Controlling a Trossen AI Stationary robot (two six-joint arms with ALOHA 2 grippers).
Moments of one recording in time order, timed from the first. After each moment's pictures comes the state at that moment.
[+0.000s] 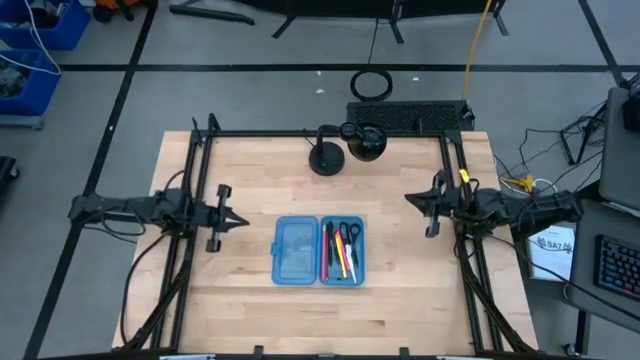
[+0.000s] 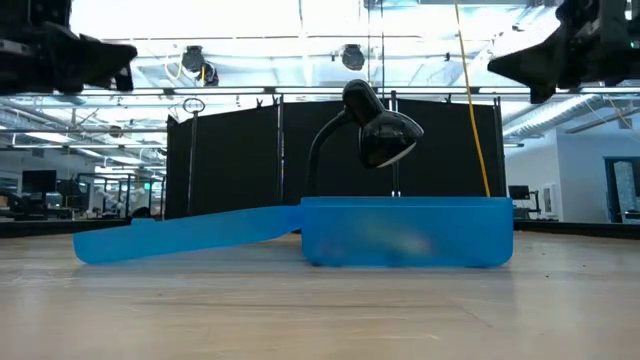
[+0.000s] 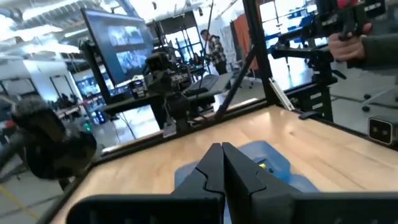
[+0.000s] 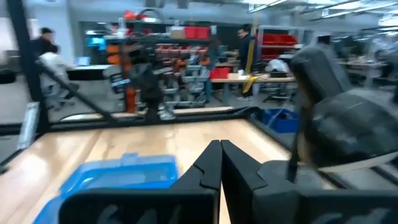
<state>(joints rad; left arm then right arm) -0.08 0.14 0.04 0.18 0.13 0.30 0.15 0.14 0.13 0.08 0.39 -0.02</state>
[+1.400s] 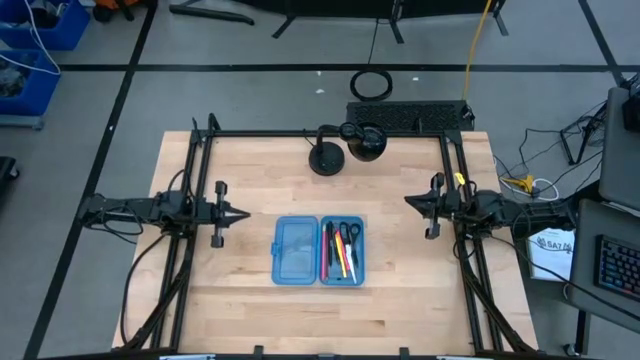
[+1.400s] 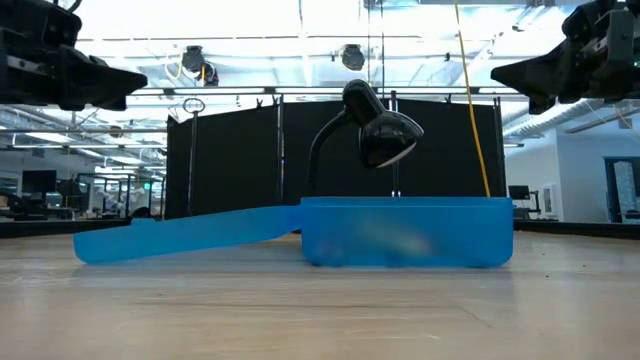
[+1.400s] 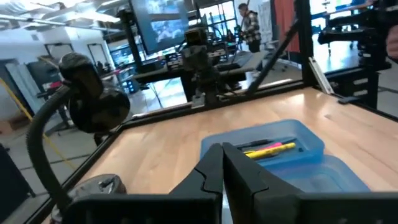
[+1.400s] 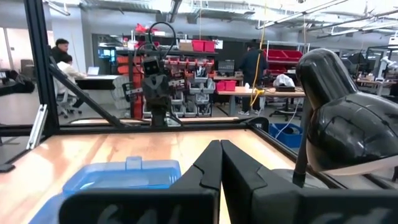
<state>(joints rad) -0.09 0.02 0.01 0.02 -0.05 0.23 0.07 0.00 0.02 0.13 0.26 -0.05</state>
